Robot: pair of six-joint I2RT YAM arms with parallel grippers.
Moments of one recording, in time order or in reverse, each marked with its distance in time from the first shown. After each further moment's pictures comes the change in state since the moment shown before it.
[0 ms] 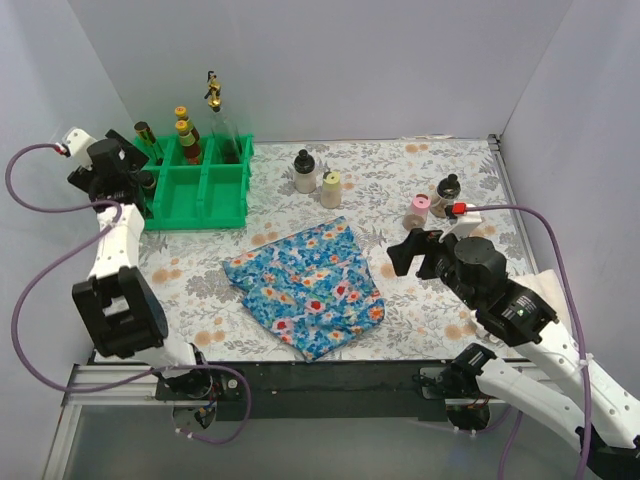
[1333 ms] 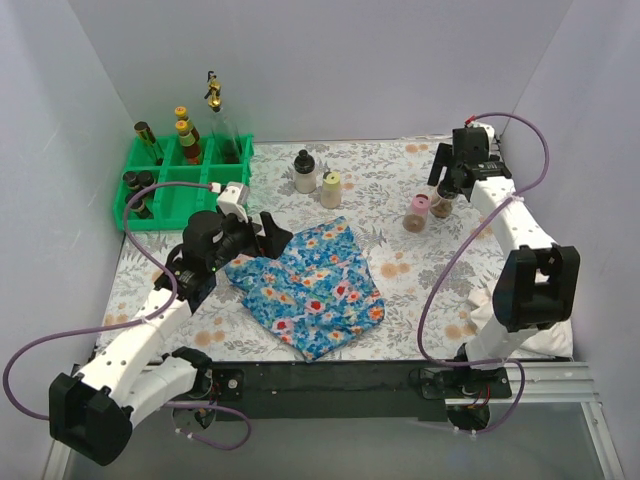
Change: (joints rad) left arm -0.742 -0.626 -0.557 -0.060 0.606 0.117; right arm -0.616 0.967 0.581 -0.027 0.042 -0.179
